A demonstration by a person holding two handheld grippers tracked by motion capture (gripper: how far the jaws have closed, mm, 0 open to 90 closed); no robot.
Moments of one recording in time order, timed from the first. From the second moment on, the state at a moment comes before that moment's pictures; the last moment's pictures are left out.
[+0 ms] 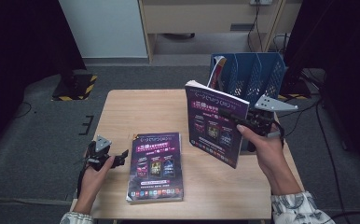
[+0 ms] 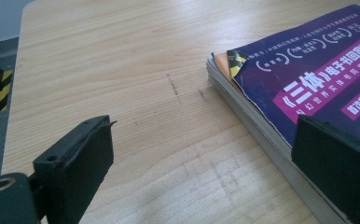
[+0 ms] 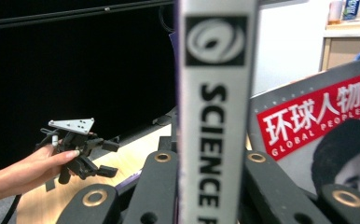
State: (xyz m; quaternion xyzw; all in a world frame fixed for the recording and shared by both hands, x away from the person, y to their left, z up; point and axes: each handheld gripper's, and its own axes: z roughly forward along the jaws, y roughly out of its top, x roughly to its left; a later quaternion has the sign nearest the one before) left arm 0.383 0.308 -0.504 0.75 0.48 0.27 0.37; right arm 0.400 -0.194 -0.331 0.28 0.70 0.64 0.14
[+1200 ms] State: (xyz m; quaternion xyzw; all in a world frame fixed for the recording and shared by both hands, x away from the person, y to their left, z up) left arm 0.383 0.309 -0.504 0.75 0.48 0.27 0.37; right arm 0.394 -0.257 -0.309 0.32 0.68 0.64 0.17
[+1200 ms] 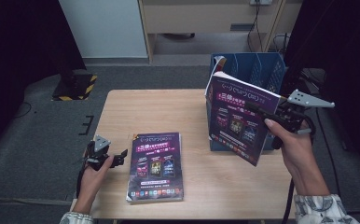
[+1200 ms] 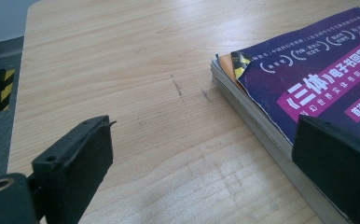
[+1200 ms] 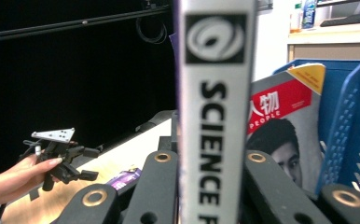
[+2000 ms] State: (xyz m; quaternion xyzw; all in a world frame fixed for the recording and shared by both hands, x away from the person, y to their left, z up) left arm 0.382 0.308 -0.503 0.75 0.47 0.27 0.37; right arm 0.416 -0.278 -0.298 0.38 0.65 0.61 0.26
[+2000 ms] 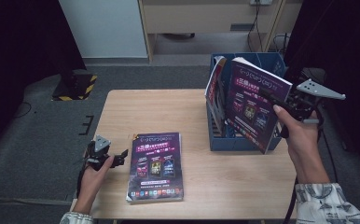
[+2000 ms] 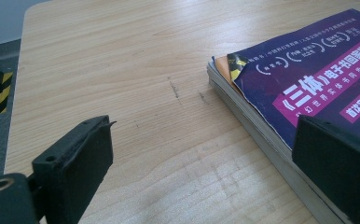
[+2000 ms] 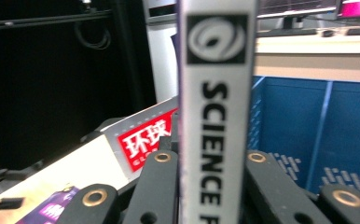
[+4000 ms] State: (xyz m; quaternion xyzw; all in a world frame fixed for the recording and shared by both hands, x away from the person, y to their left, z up) left arm 0.382 0.305 -0.504 0.75 0.47 0.26 0.38; right arm 0.504 -0.257 -0.334 0.48 0.58 0.55 0.36
